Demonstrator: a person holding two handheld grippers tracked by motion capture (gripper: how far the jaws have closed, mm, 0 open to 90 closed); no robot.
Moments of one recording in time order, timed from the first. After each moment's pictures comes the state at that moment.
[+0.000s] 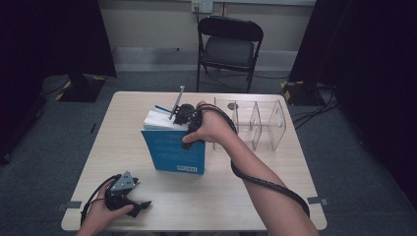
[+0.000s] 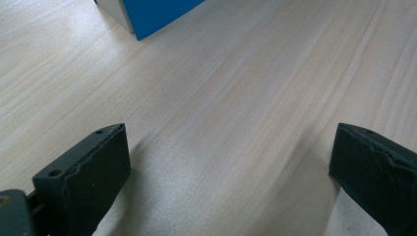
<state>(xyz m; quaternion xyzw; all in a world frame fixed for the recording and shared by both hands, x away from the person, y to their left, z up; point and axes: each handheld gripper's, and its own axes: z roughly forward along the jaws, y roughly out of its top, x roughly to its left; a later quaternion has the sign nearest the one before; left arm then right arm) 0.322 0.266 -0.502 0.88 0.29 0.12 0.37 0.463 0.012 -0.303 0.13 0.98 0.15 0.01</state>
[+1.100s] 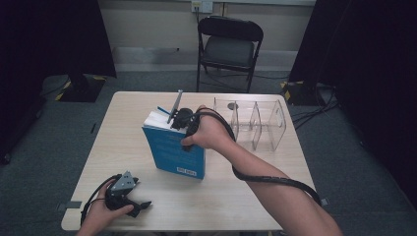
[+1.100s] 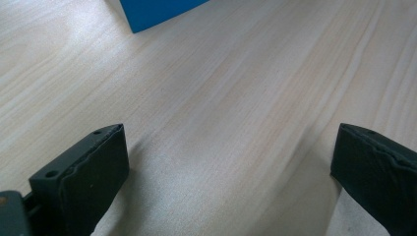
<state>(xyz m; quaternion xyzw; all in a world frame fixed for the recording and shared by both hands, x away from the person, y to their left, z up) 0.323 0.267 -0.501 0.88 0.28 0.12 0.36 0.444 0.016 -0.300 0.16 0.98 0.13 0.02</state>
